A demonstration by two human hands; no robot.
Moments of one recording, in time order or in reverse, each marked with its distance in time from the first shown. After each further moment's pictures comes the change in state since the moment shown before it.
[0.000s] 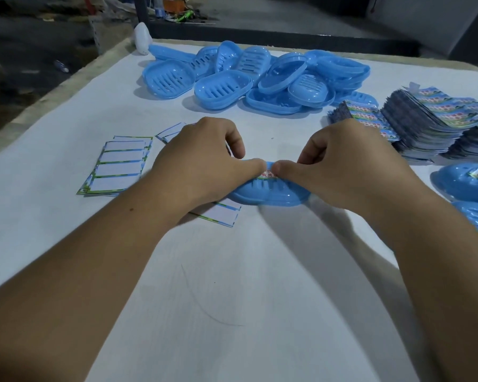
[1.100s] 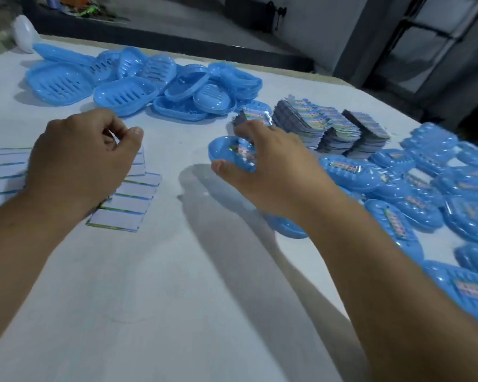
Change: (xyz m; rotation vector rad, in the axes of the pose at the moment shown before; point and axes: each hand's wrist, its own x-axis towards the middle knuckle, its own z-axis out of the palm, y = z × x) left_hand 0.018 -0.031 0.012 0.006 0.401 0.237; right_hand -0.028 0.028 -0.032 -0.103 0.025 -0.063
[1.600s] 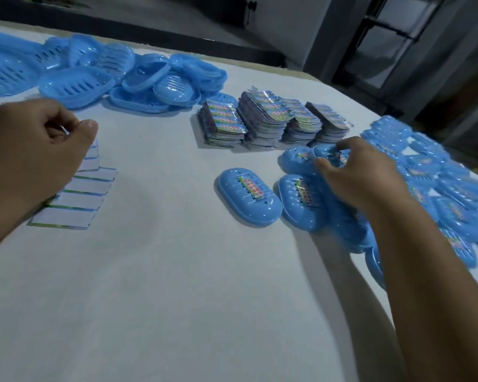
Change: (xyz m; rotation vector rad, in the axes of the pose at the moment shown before) left_hand 0.021 -0.088 0.039 -0.181 -0.015 -0.069; right_hand -0.047 0.127 -0.059 -0.112 0.113 0.658
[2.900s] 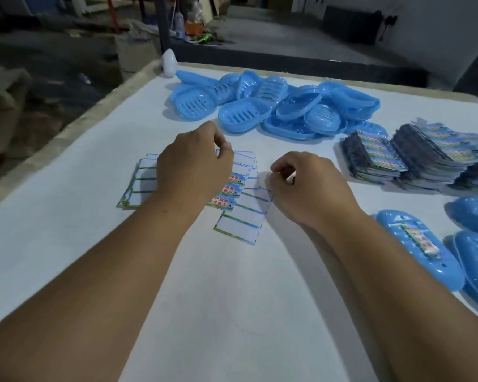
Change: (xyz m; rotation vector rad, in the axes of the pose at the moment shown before) left_hand -0.018 0.091 -0.043 0.411 -0.019 -0.130; right_hand -0.053 -0.214 0.116 0.301 -0.203 -0.679
